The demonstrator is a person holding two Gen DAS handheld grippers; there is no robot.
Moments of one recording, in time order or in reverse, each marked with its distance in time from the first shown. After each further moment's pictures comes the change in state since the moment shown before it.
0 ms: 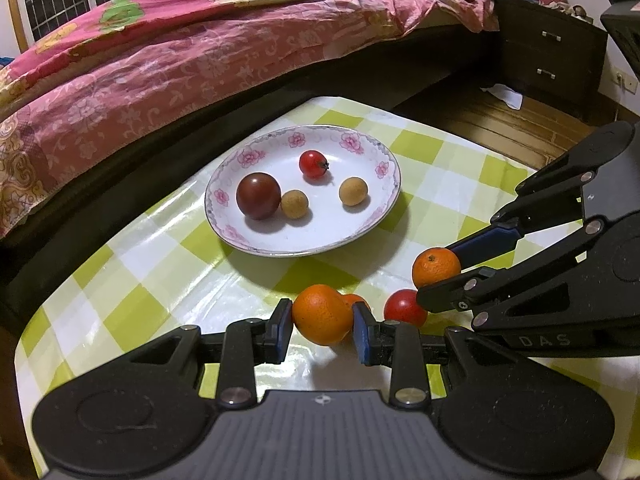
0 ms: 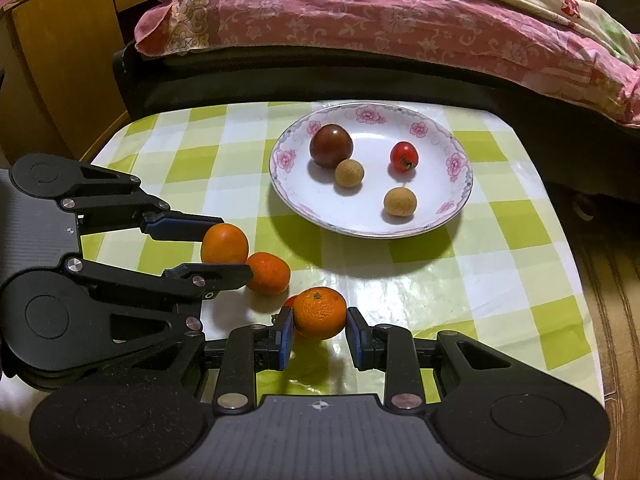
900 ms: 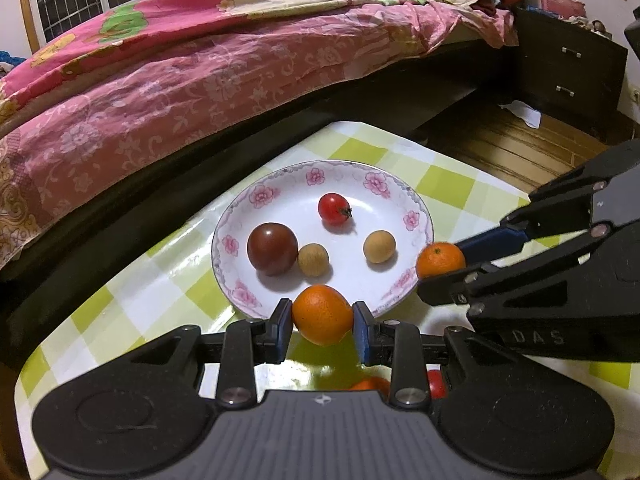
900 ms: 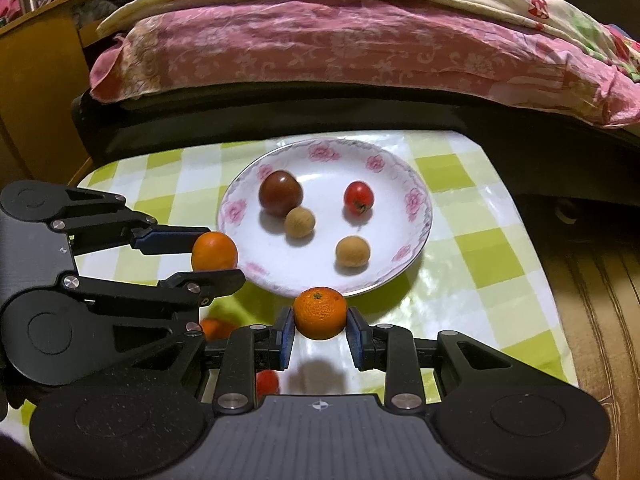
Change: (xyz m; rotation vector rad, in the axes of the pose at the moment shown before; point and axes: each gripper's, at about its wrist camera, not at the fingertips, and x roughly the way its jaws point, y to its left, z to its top) left arm 0.031 0.010 0.040 -0.033 -0.021 0.030; right arm 0.009 -0.030 0.030 0.077 -0.058 -0.044
